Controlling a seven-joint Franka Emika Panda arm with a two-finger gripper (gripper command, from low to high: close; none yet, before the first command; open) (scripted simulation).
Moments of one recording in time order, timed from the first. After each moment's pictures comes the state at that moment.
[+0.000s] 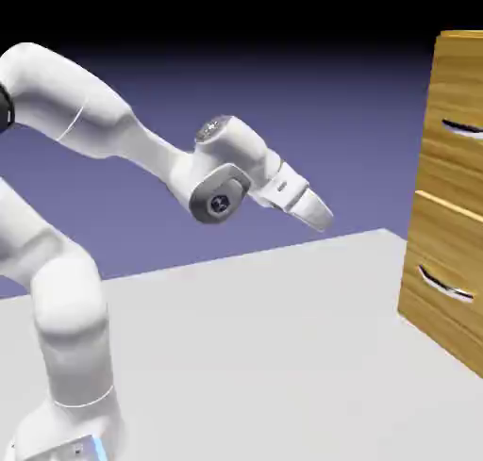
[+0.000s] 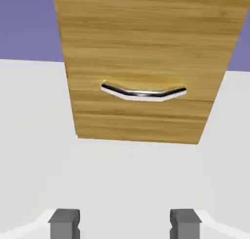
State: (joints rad) arm 0.03 -0.53 -0.04 -2.79 0.05 3.02 0.75
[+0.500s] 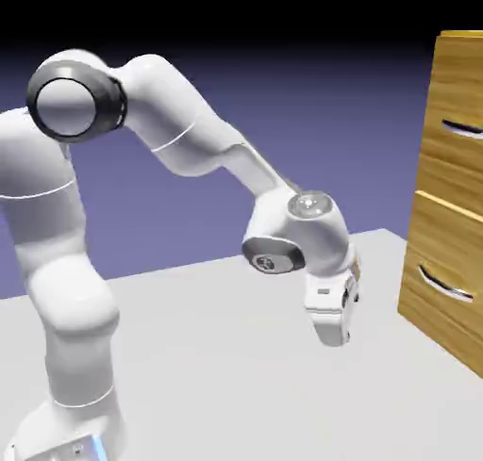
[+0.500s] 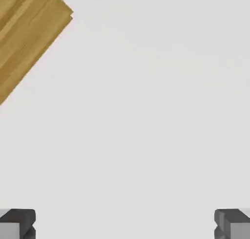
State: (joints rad) arm 0.28 0.01 -0.51 -2.55 0.70 2.84 0.90
